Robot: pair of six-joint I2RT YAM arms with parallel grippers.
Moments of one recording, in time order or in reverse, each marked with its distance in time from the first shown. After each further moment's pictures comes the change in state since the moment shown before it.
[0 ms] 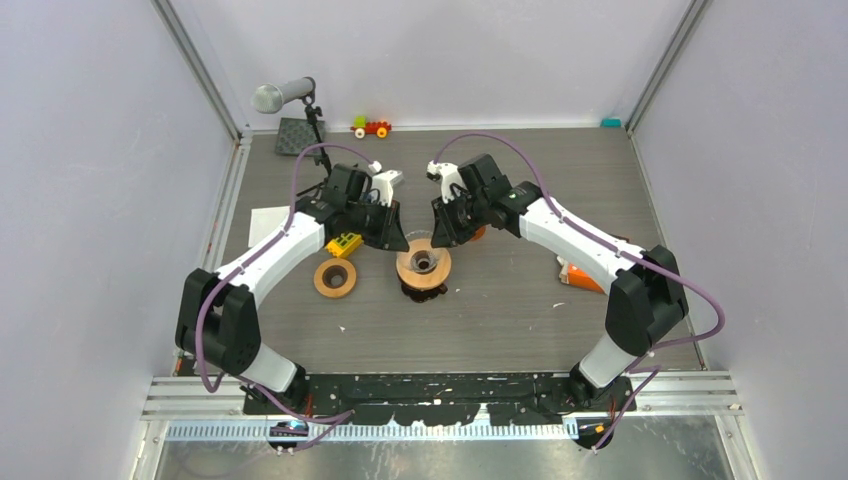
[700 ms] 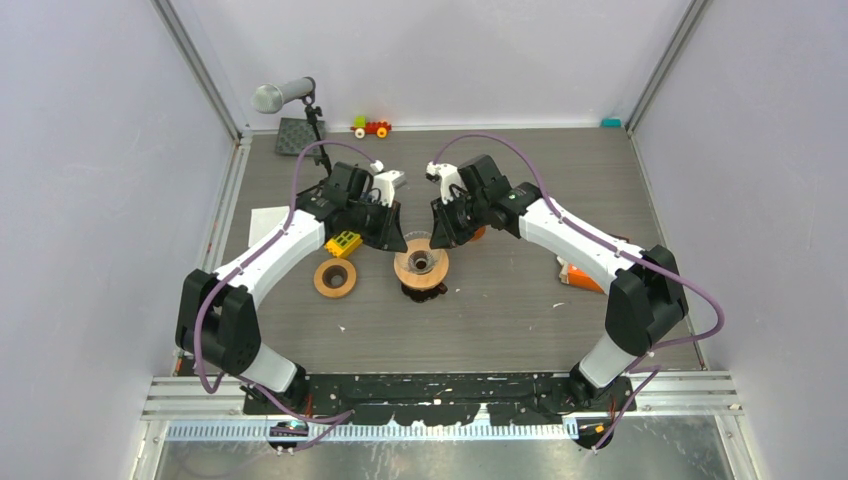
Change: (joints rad) left arm -0.008 0.000 0.039 -0.074 -0.031 0.049; right arm 0.000 0.000 -0.008 0.014 -0.029 0.001
